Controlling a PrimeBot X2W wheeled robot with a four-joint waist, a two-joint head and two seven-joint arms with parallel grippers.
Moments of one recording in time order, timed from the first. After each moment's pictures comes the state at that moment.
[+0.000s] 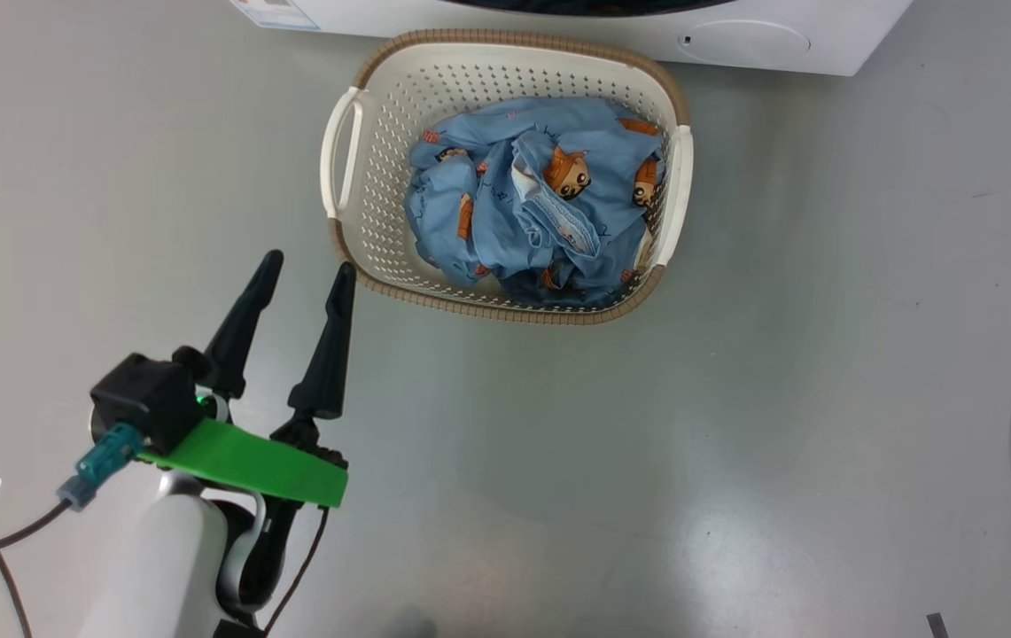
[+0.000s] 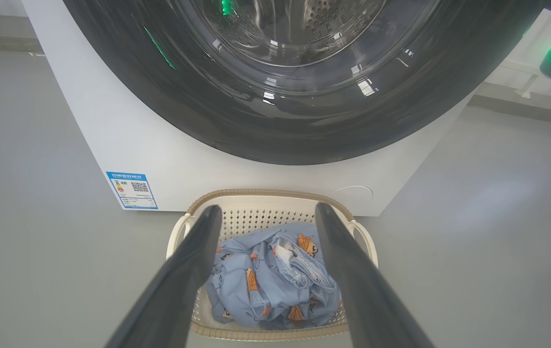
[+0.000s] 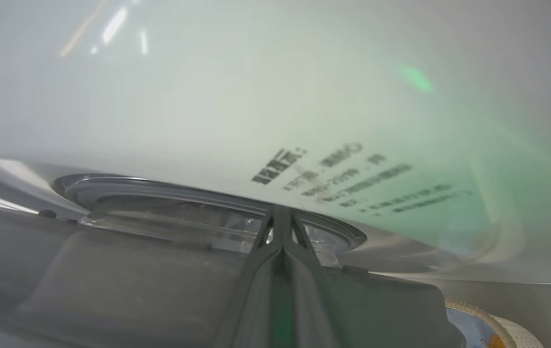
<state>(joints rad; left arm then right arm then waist) -0.40 0.10 -0.26 0.19 -0.42 -0.13 -0.26 -1.45 -0.10 -0.46 0.76 0.76 0.13 0.71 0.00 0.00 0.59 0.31</state>
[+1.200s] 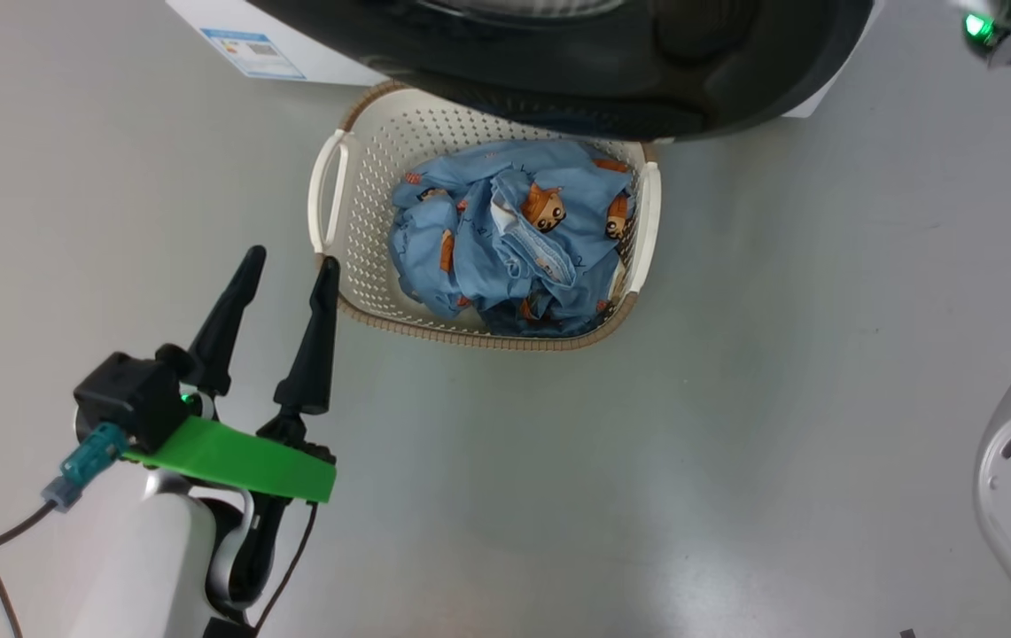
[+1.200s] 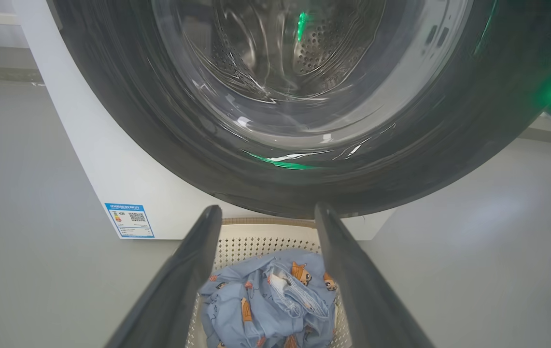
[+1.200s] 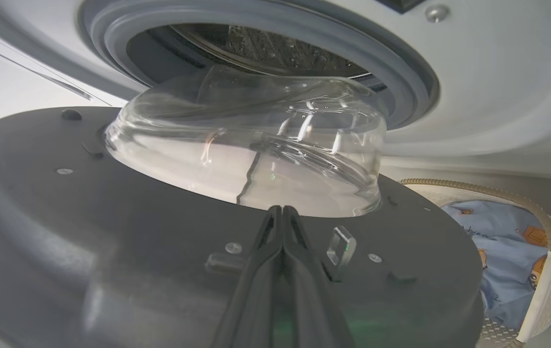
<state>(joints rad) -0.40 0.10 -0.24 0.18 -0.42 -0.13 -0.26 -1.33 -0.08 -0.43 0.66 0.92 0.13 1.15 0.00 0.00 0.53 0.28</state>
